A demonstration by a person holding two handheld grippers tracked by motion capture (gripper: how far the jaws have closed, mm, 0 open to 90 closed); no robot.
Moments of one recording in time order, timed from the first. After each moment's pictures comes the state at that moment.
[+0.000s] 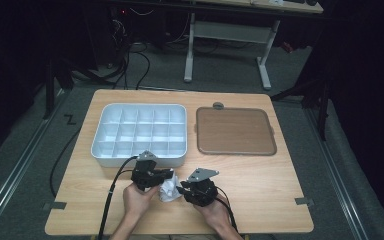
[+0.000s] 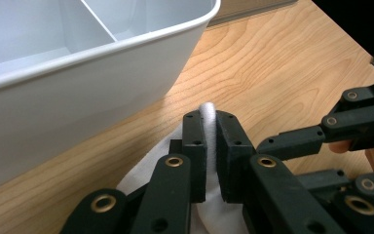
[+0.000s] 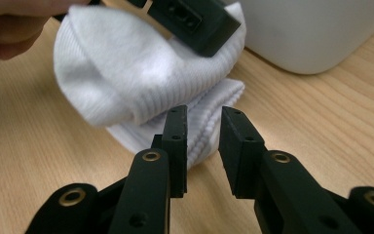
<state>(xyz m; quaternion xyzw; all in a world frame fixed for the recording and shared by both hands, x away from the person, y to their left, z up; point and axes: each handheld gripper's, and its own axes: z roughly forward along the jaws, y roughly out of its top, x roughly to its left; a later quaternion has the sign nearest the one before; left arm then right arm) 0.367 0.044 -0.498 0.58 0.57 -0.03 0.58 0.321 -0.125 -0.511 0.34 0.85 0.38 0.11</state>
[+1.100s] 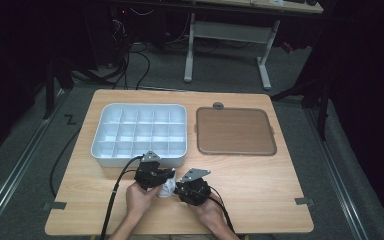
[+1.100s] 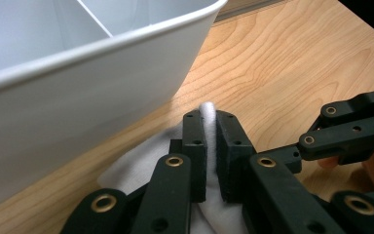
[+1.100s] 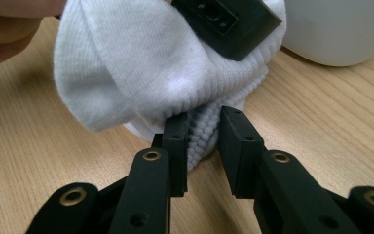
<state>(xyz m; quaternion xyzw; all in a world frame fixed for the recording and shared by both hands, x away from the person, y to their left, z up) 0.371 0.037 -0.512 0.59 0.56 -0.01 0.58 0.332 -0.110 -0.529 0.35 0.85 0.38 0.10</state>
